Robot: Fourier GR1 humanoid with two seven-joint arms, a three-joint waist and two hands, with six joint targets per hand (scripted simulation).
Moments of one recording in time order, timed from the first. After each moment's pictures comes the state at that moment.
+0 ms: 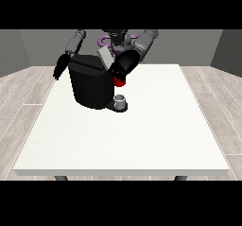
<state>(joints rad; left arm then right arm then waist) -1.29 0.50 0.10 -0.63 -0.85 -0.24 -0.25 -0.49 -0.08 -0.05 -1.30 0.19 -0.20 0.02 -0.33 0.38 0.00</state>
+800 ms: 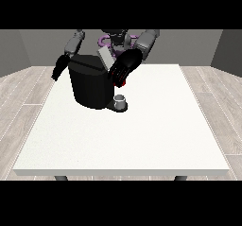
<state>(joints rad) -1.31 0.54 0.09 -0.63 -0.91 -0.20 -0.30 -0.51 -0.09 -0.05 -1.30 0.20 -0.21 0.05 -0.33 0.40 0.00</state>
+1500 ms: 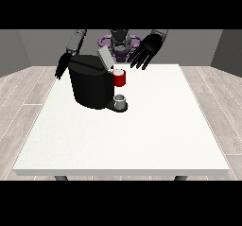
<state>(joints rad) -1.17 0.41 0.06 -0.66 -0.89 -0.26 -0.26 -0.39 -0.11 -0.14 -1.15 0.15 -0.21 -0.03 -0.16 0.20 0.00</state>
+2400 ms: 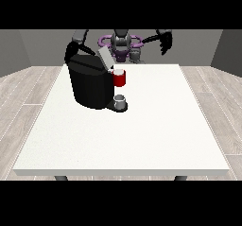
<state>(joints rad) -0.64 0.03 0.36 -0.67 -0.42 -0.29 -0.32 -0.11 -0.10 -0.17 -1.11 0.12 -0.20 -0.06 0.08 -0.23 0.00</state>
